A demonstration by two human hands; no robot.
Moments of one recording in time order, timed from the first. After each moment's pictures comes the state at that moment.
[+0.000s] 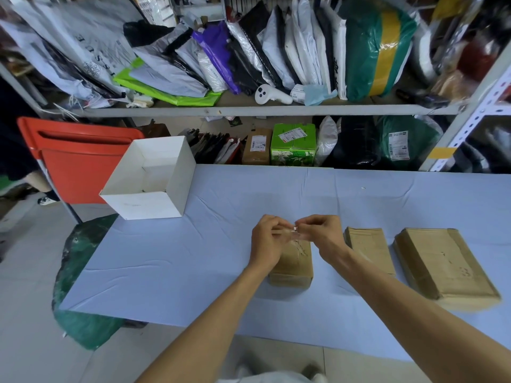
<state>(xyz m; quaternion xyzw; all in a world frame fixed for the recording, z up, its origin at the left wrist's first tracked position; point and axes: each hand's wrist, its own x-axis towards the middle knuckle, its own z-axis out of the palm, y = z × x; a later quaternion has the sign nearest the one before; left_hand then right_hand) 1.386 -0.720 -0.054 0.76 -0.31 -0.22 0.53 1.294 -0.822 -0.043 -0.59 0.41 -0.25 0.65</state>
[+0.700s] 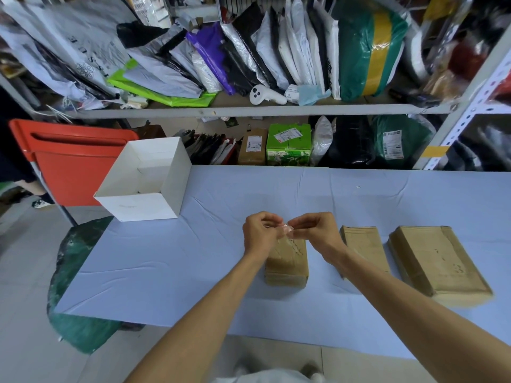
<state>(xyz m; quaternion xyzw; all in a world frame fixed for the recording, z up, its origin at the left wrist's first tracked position) 1.396 -0.729 -0.047 0.75 -0.21 -0.26 0.57 1.283 -0.827 -0.040 -0.66 0.34 -0.21 0.63</state>
